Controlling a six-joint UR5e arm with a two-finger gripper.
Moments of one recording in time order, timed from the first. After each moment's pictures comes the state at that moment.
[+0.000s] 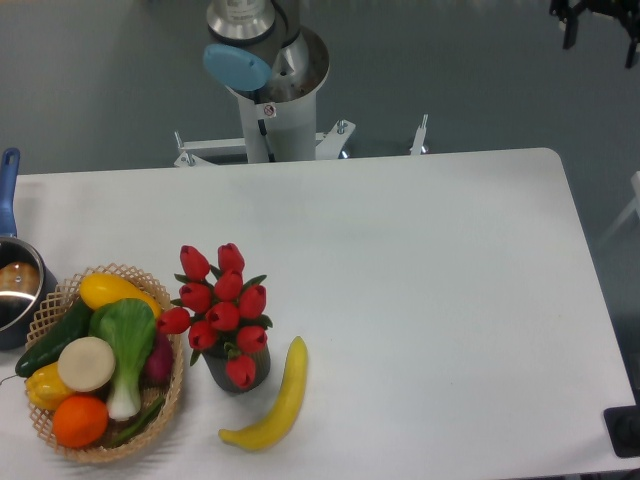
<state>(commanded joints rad) 3.27 -1.57 -1.60 -1.32 1.32 2.08</state>
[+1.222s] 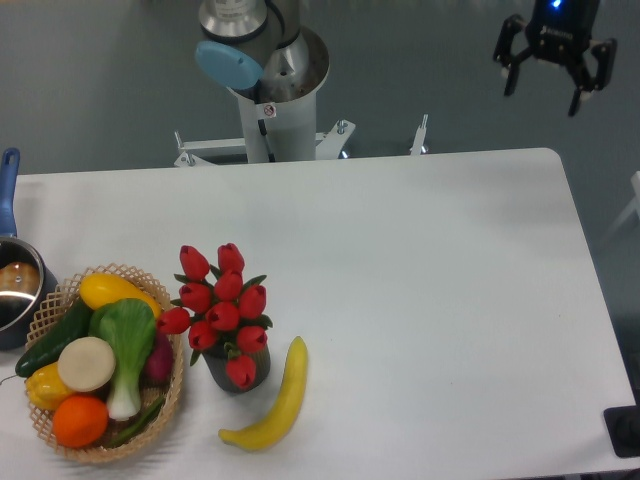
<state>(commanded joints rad) 3.20 -1.55 -1.74 -1.32 1.03 1.74</state>
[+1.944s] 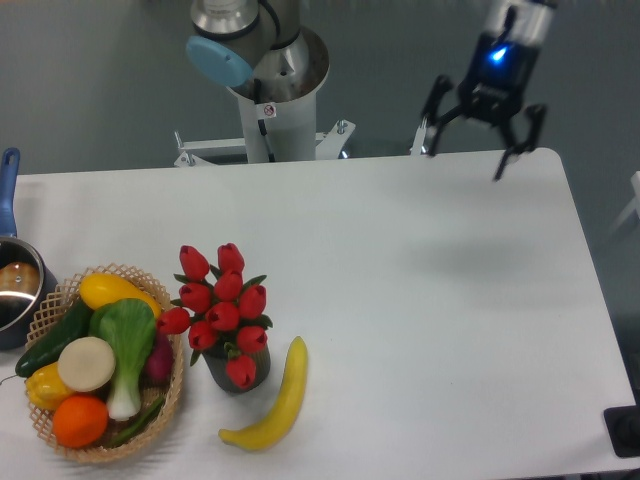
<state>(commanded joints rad) 2.92 -1.55 -1.91 -1.14 0.82 1.63</state>
